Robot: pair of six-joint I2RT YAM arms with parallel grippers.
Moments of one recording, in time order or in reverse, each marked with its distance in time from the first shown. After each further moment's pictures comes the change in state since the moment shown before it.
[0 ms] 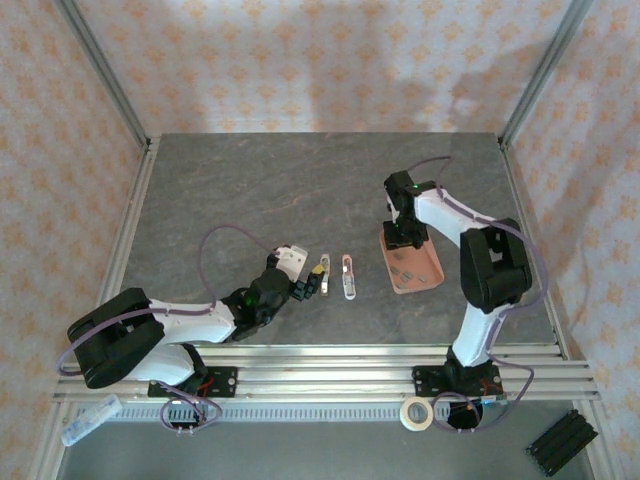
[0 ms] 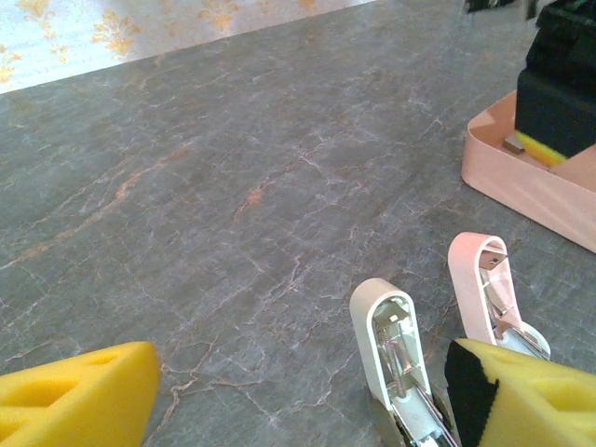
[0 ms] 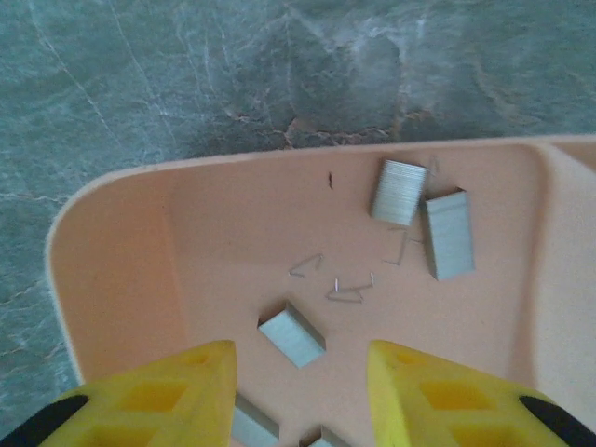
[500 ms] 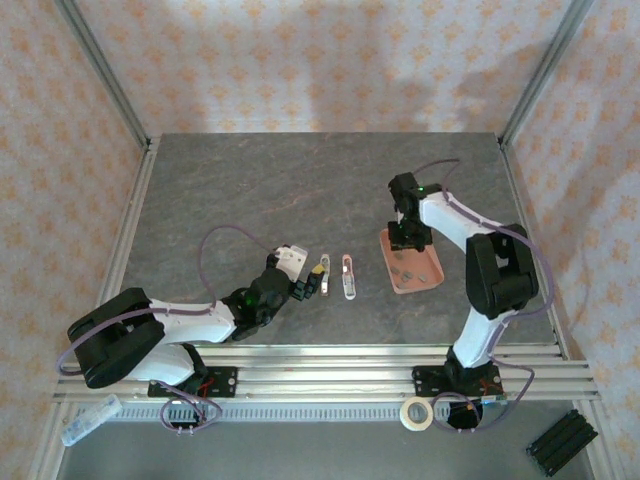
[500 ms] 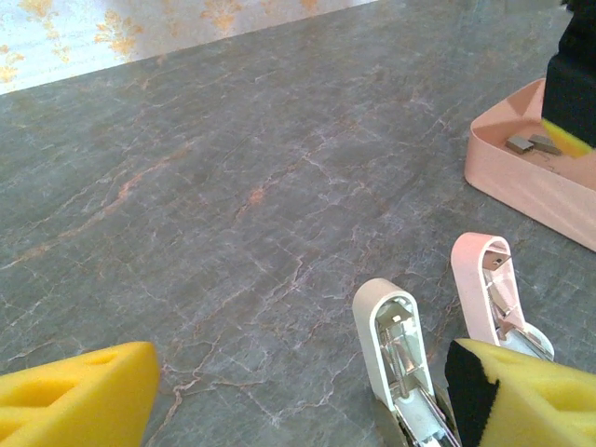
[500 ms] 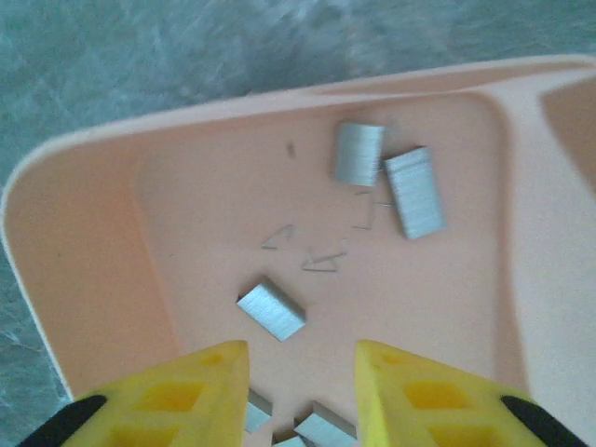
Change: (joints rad) left arm 0.000 0.001 0.000 0.000 -0.004 0.000; right arm -0.021 -0.079 -0.048 0.008 0.011 0.114
